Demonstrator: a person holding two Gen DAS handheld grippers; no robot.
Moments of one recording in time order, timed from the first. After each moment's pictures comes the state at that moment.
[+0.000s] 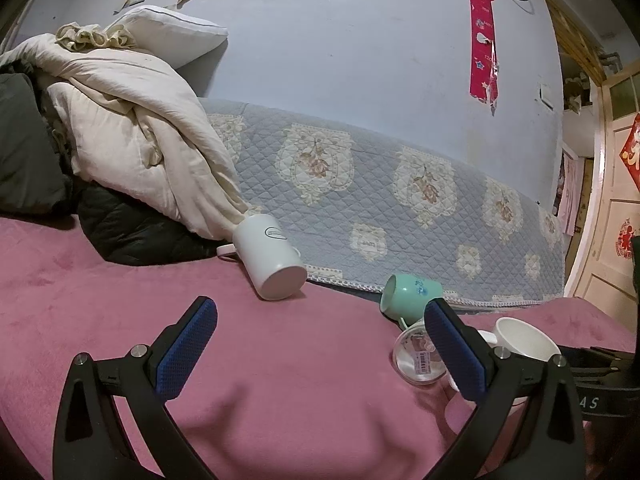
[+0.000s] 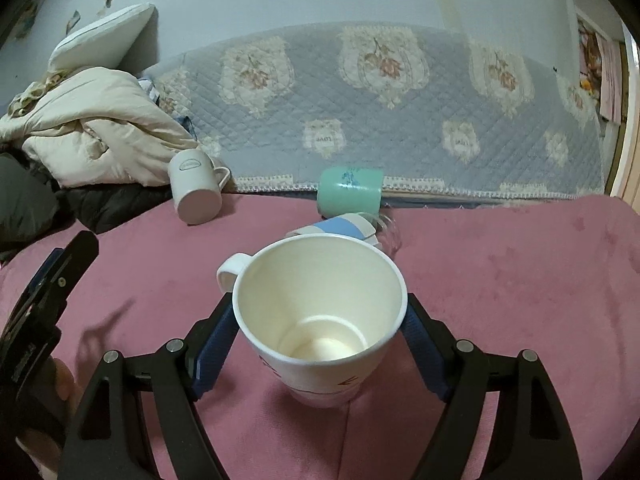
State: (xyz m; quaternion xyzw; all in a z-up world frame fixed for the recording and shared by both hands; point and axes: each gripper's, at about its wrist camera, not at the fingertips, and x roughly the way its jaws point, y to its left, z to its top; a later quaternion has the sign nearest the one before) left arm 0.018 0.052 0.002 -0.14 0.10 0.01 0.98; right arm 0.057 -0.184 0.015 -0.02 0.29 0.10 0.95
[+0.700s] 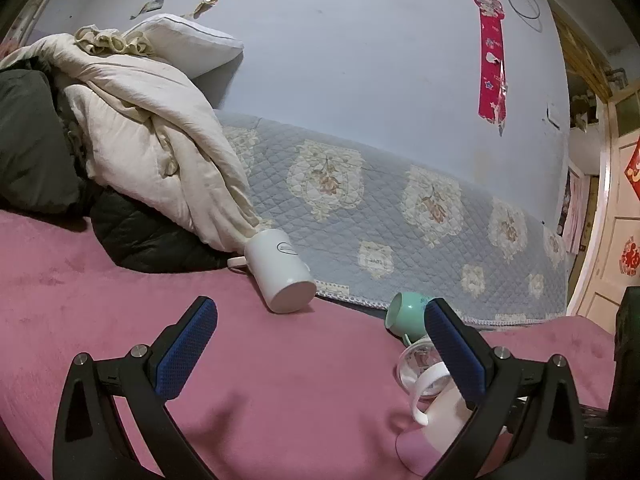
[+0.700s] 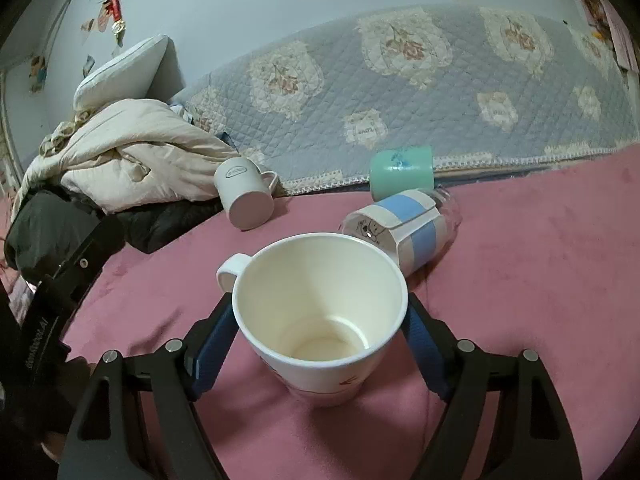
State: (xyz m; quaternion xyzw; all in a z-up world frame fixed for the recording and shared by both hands) left arm 0.009 0.062 0.003 -0.16 0.07 0.03 0.98; right arm 0.055 -0.179 -0.011 0.08 0.29 0.19 0.93
